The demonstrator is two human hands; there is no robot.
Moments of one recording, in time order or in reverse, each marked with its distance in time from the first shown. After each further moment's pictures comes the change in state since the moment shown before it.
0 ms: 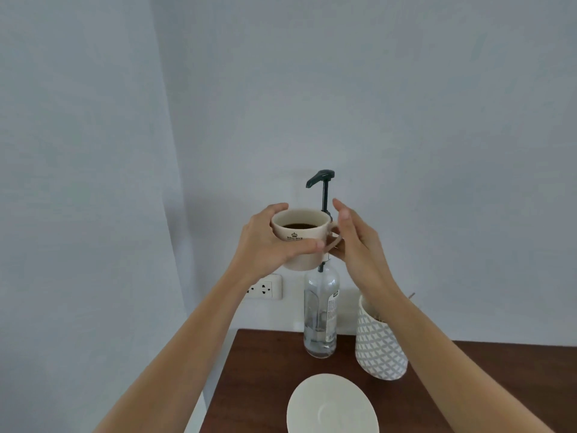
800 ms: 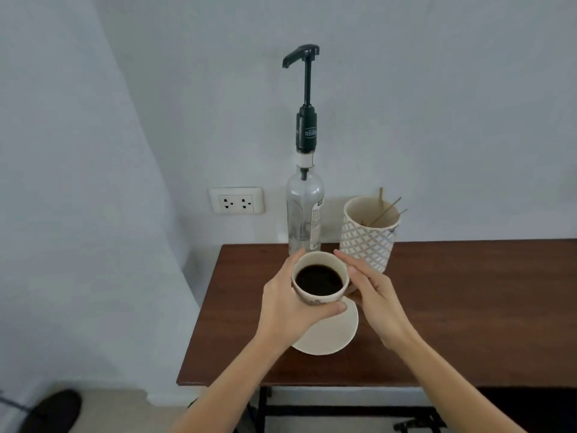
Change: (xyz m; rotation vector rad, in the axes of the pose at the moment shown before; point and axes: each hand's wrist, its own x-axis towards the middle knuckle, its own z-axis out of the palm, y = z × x) left_hand -0.155 -0.128 0.104 -0.038 -0.146 -0.050; right_hand -0.166 0.120 -0.047 0.020 -0.033 0.418
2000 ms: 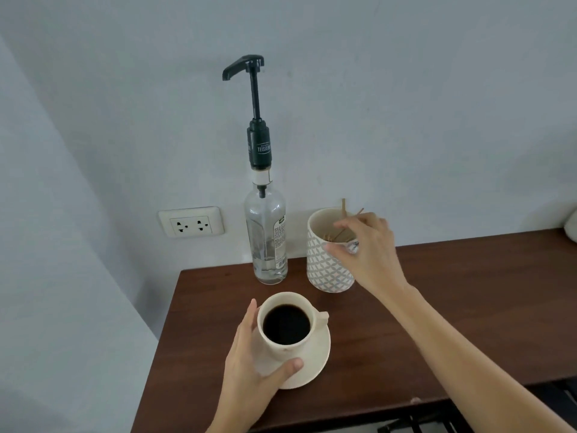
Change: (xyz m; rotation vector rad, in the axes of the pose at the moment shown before) left_hand -0.034 -0.049 0.009 -0.043 -0.114 -0.137; right_hand 0.068 -0.043 -0.053 -0.982 0.335 -0.253
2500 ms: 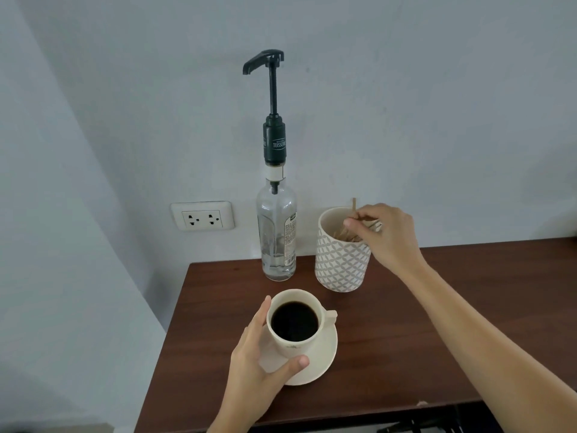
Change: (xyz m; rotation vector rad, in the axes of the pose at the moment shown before) left_hand -0.002 -0.003 0.000 0.003 0.025 0.044; right_hand 0.029 -0.003 -0.019 0.166 -0.012 -0.012
